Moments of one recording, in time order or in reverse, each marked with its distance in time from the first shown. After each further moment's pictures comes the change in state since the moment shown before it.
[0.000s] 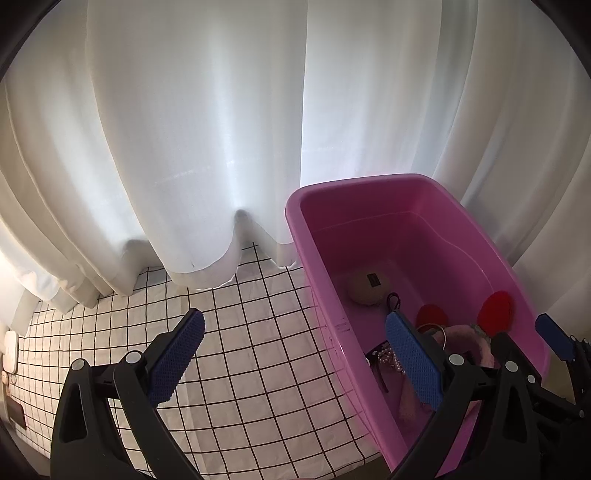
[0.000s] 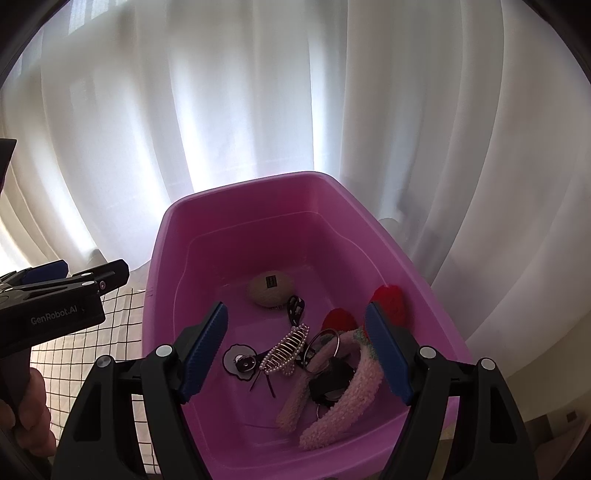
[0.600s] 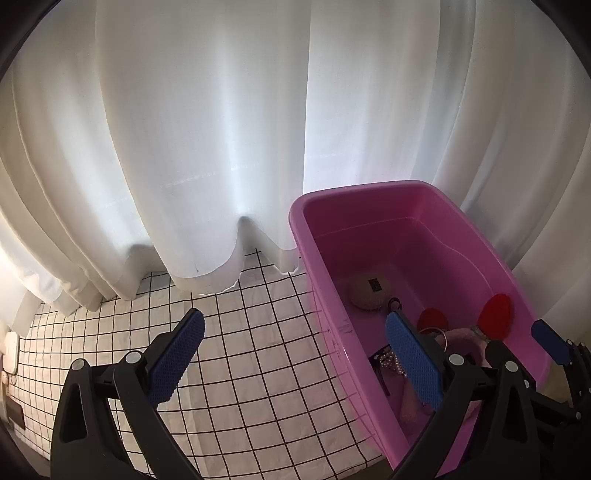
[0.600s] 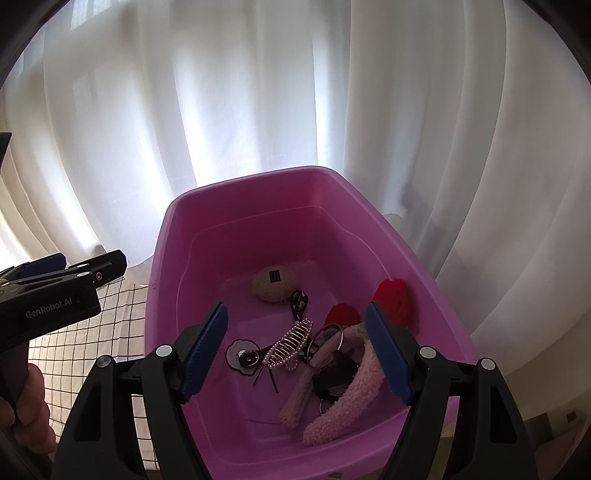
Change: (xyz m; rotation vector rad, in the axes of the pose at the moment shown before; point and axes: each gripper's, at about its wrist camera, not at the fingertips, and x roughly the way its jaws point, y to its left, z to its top) left arm -0.005 0.000 -0.003 0.001 -0.035 0.005; right arm -0.001 0.003 -0.005 0.001 0.012 0.008
